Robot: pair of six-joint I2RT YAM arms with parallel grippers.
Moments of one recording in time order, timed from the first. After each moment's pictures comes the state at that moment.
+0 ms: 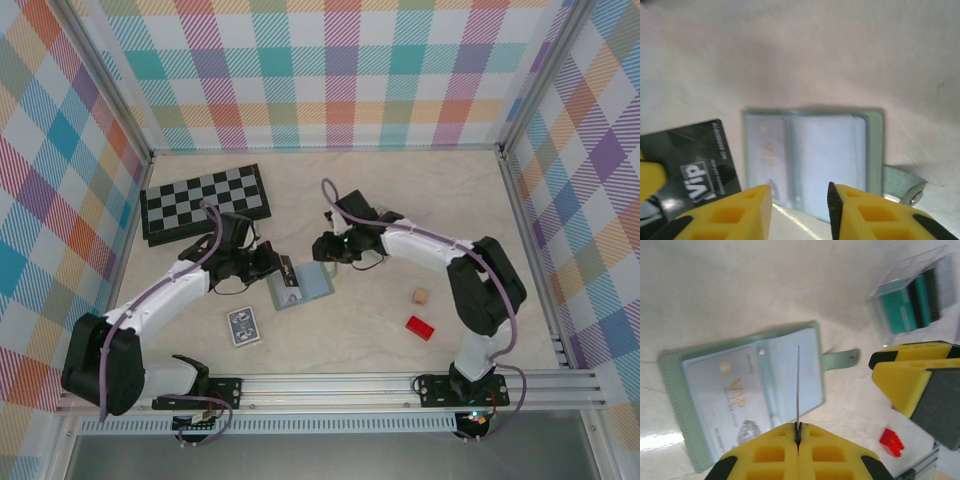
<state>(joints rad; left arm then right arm) -0.39 1.25 0.82 -0.45 0.36 -0.78 0.65 1.76 1.22 -0.40 -0.44 0.59</state>
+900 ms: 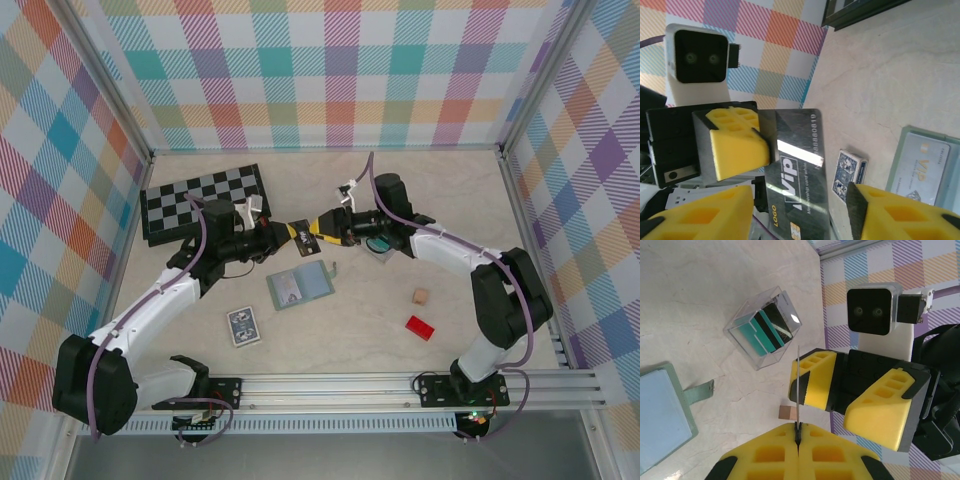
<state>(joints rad) -0.37 1.17 0.80 -0.08 0.59 -0.98 0.52 1.66 1.07 0.13 -1.01 0.85</state>
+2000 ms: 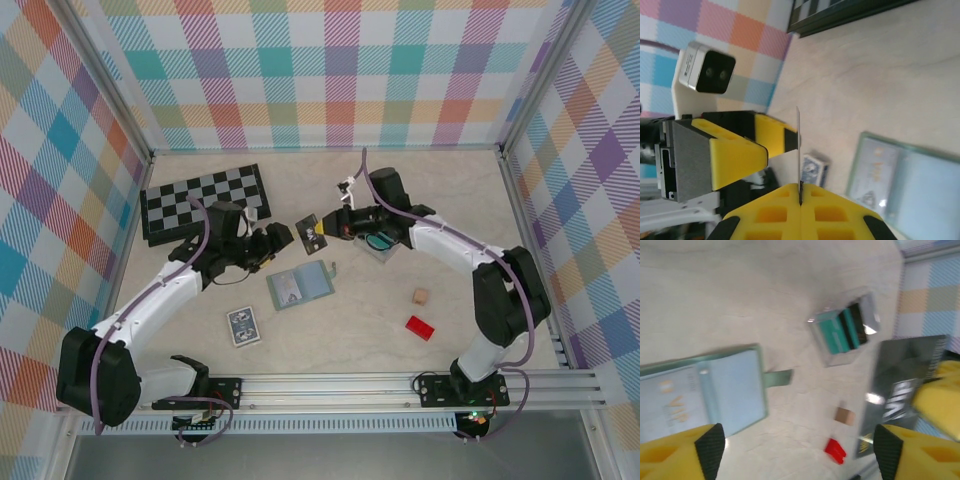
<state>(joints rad) -0.37 1.22 0.86 -0.41 0.40 -0.90 0.51 1.66 1.19 -0.19 -0.83 0.59</state>
